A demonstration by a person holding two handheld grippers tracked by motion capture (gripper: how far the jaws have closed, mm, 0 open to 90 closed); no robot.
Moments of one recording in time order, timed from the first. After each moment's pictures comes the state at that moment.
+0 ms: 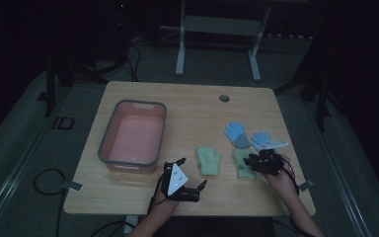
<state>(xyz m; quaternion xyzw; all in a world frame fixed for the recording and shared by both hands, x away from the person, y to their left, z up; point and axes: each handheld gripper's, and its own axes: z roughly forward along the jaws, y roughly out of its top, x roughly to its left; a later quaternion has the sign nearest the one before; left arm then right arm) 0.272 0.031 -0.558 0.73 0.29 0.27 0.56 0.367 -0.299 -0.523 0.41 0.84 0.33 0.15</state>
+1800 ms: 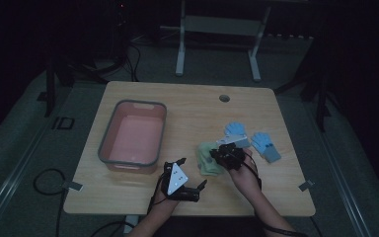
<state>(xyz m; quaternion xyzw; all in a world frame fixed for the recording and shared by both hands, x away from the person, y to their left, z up) 0.273 0.031 -0.558 0.73 0.29 0.26 0.56 0.361 -0.172 -0.496 0.36 0.85 0.34 0.17</state>
